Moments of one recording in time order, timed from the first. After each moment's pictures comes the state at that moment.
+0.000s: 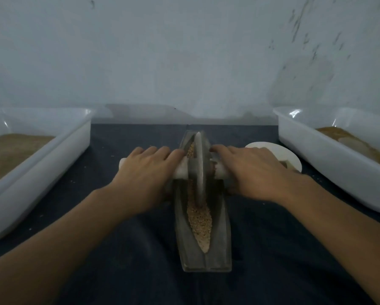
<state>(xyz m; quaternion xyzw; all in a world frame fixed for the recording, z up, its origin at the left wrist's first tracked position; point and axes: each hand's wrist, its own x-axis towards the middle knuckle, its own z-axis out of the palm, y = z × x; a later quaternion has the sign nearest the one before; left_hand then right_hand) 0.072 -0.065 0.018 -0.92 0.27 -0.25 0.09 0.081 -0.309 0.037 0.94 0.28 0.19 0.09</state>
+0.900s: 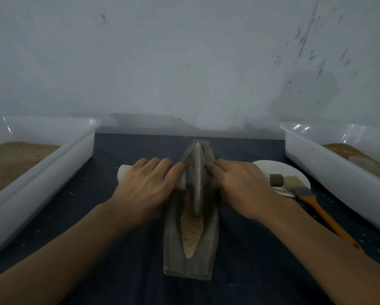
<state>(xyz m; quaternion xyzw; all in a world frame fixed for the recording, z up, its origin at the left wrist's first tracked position) 0.091 -0.054 0.005 -0.88 0.31 -0.35 0.07 0.096 -0.285 0.029 0.91 0.34 0.25 0.06</state>
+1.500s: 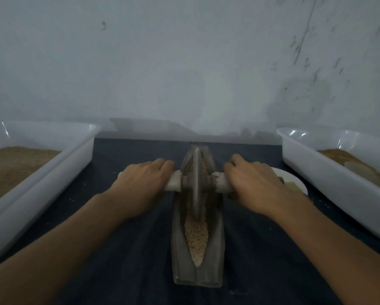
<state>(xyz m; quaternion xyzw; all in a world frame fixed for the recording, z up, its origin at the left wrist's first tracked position) 0.109 -0.043 0.020 -0.92 0.28 -0.26 0.05 0.105 -0.299 0.040 0.95 0.22 0.20 0.12</state>
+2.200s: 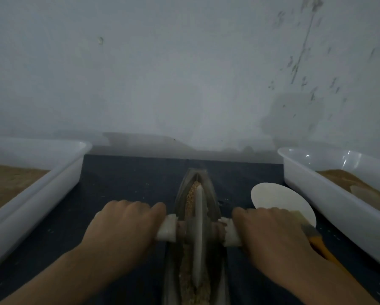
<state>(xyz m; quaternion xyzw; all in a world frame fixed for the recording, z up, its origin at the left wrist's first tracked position) 0.087 -0.043 0.022 -0.93 0.25 -0.23 0.09 0.079 -0.301 0.035 0.97 0.16 0.11 0.11</state>
